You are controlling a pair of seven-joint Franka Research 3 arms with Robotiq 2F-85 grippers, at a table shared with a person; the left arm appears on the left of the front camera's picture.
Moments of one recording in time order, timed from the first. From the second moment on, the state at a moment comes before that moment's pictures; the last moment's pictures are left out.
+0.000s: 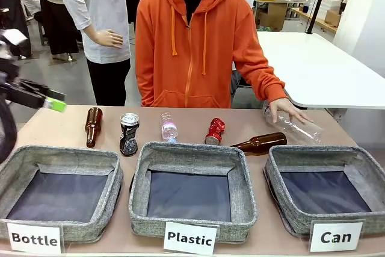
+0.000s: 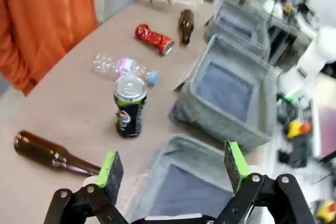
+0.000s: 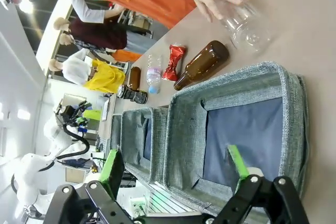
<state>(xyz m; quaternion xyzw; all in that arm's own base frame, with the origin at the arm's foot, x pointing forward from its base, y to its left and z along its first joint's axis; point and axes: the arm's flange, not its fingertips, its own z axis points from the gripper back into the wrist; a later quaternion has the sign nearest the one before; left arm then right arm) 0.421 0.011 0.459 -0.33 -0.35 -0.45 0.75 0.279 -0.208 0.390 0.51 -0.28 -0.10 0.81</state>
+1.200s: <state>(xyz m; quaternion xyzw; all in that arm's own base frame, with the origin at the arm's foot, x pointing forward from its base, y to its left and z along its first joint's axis) 0.505 -0.019 0.407 -0.32 -0.40 -0.49 0.70 0.279 -0.208 0.389 0.51 -0.28 -0.10 0.81</state>
